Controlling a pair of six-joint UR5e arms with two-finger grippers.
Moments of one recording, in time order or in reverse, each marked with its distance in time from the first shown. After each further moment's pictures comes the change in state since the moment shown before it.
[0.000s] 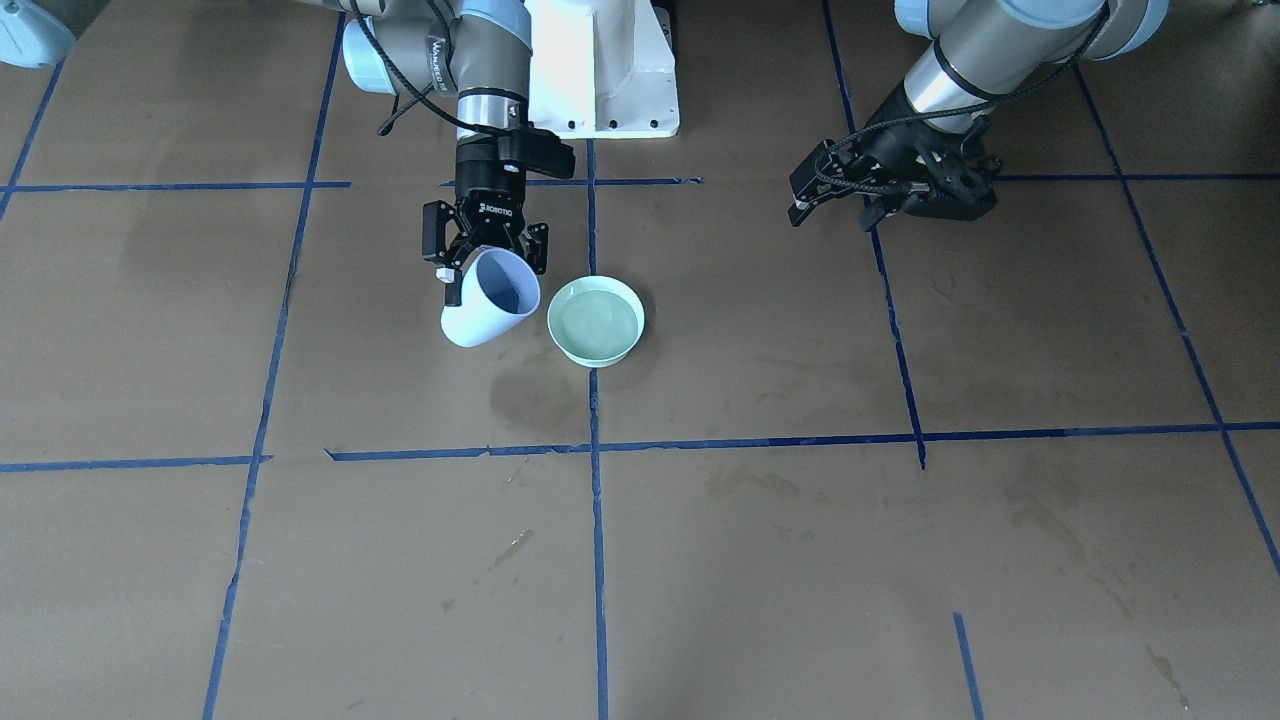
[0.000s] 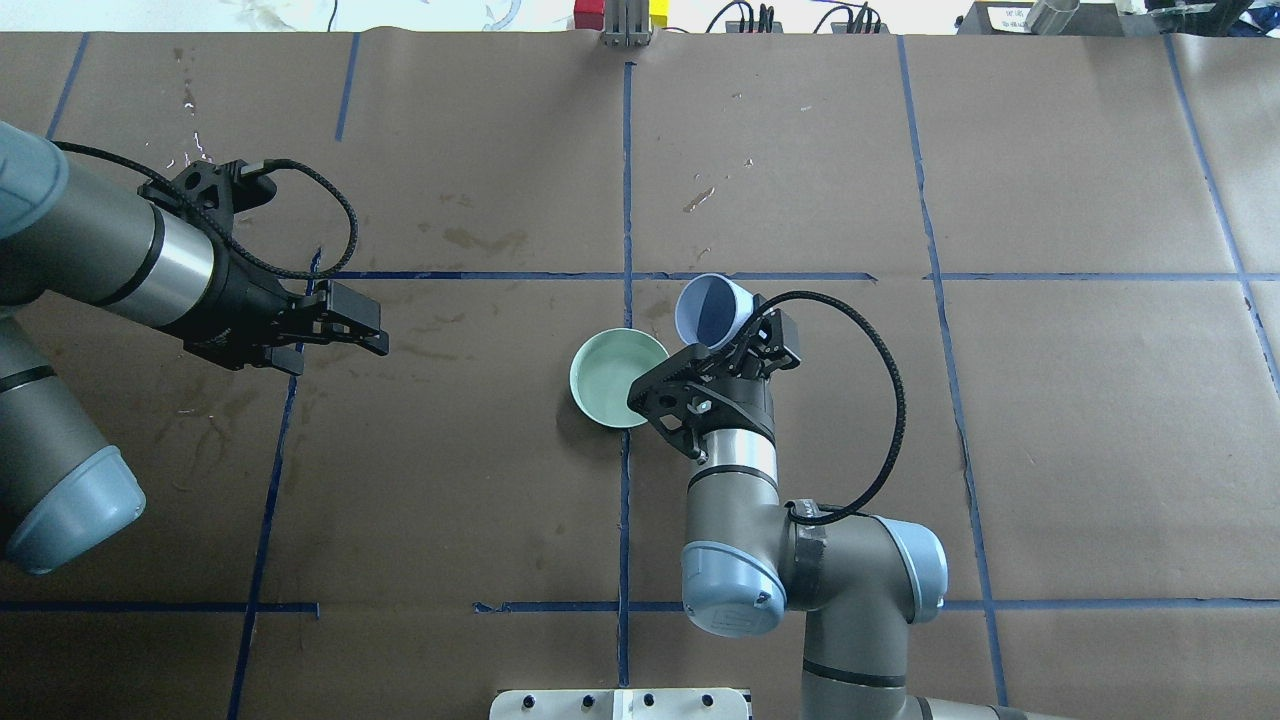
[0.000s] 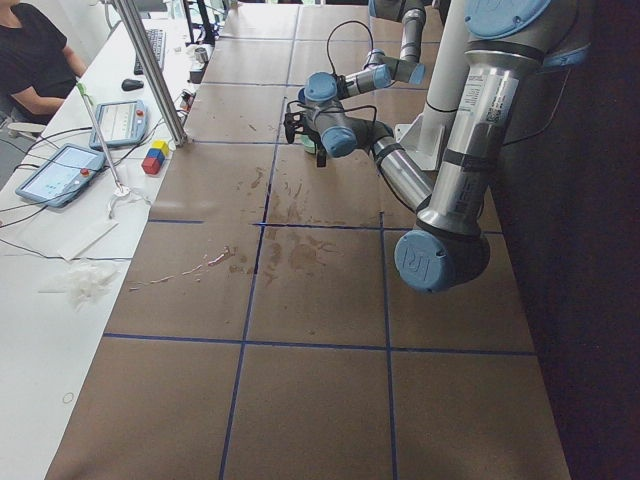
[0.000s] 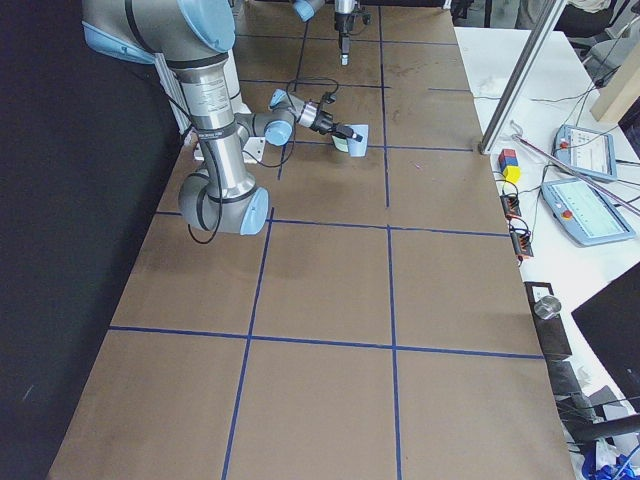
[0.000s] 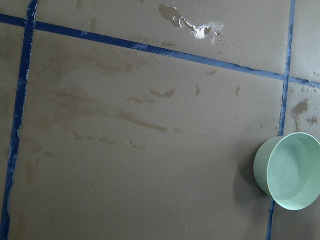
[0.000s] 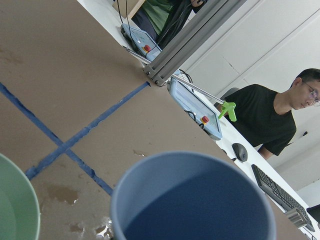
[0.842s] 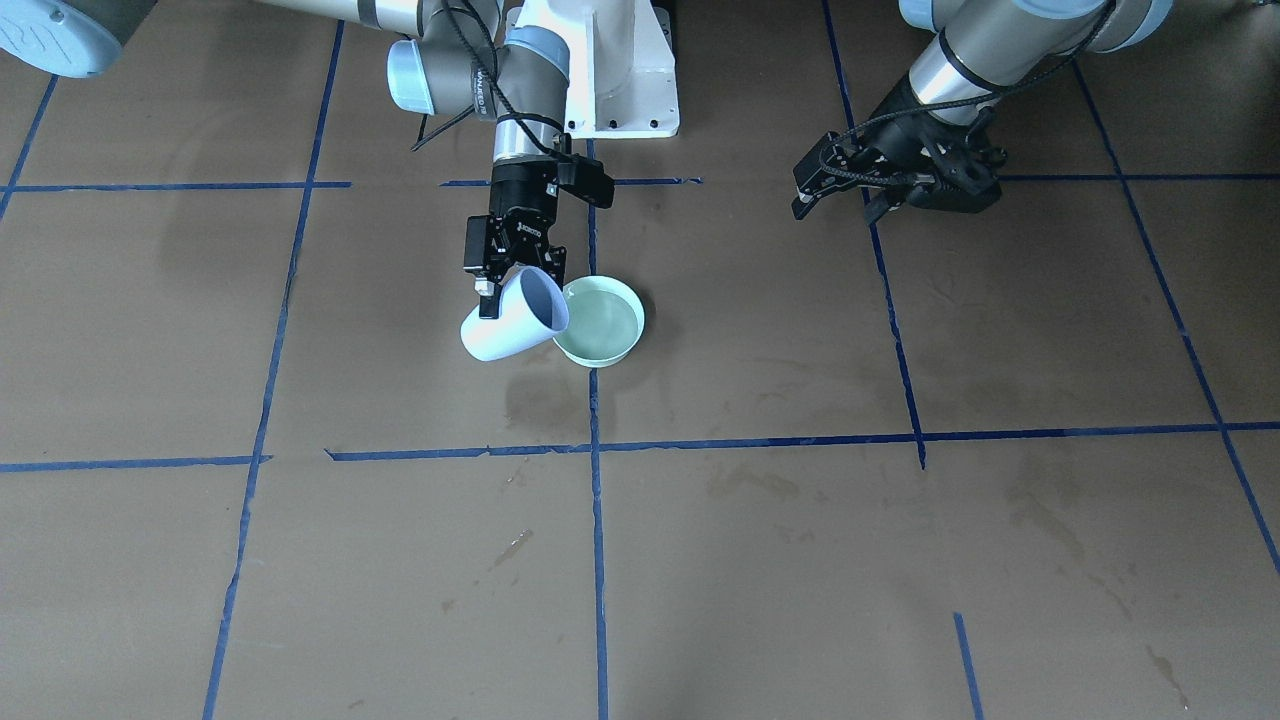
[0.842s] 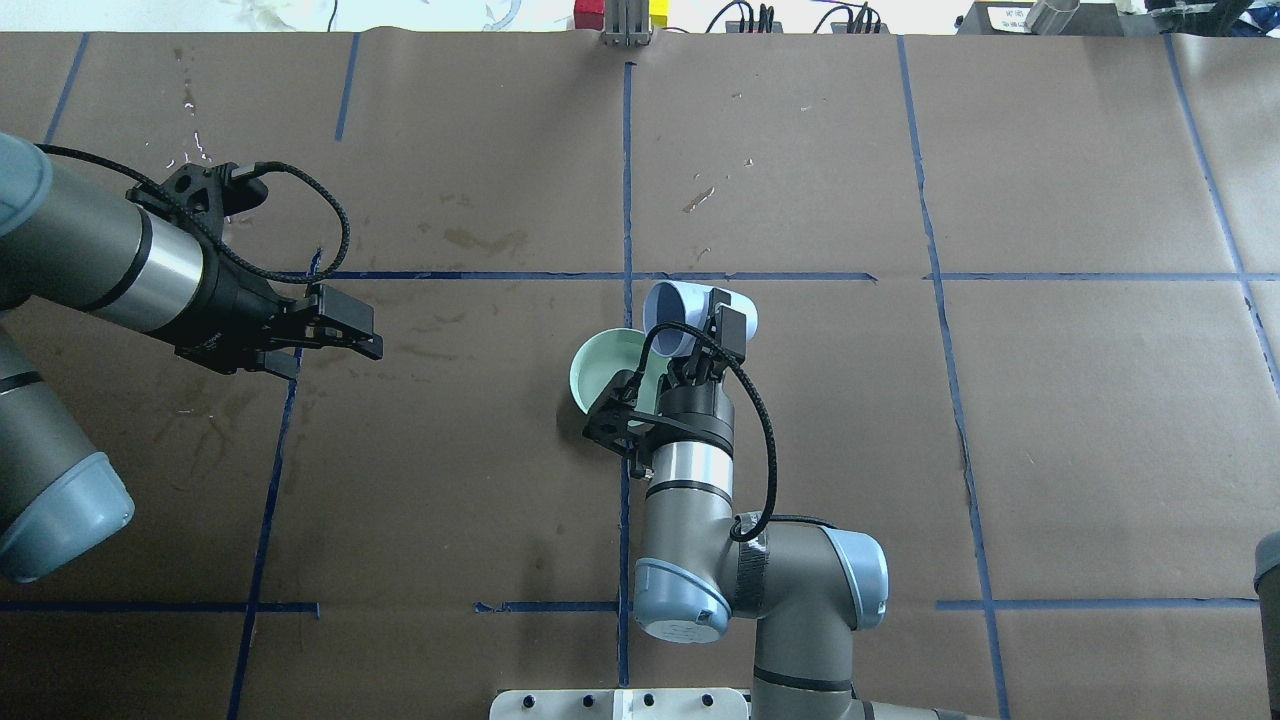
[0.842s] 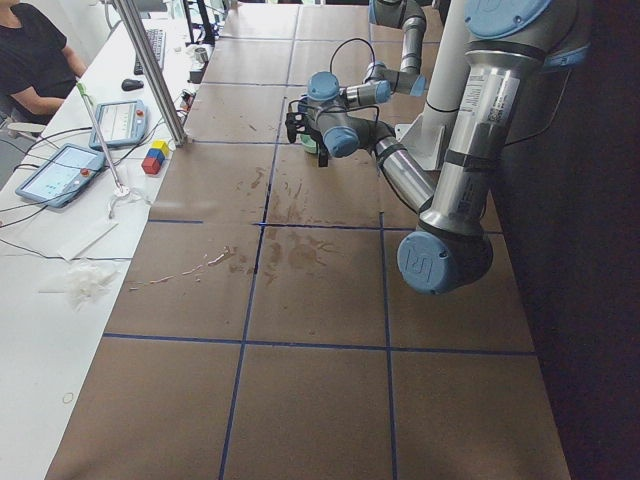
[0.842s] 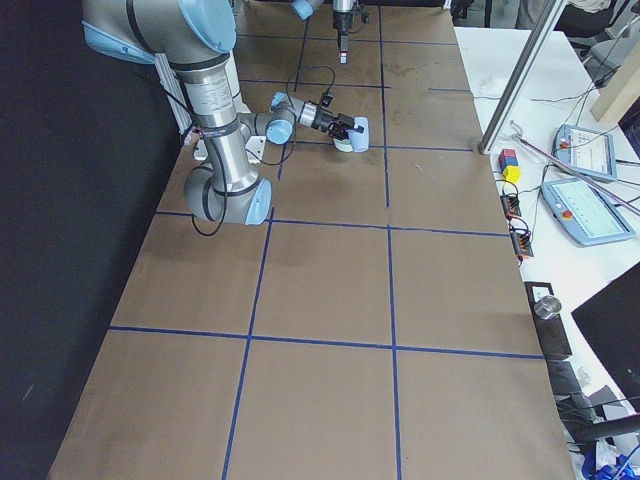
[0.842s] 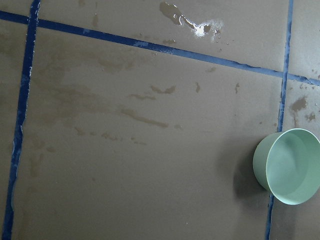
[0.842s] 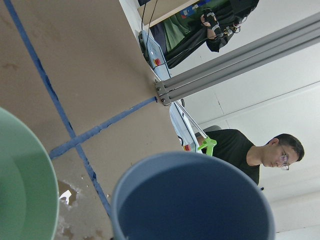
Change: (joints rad) left arm 0.000 0.016 -0.019 0.000 -0.002 0.000; right arm -0.023 0.072 -0.108 -0.006 -0.142 -0.324
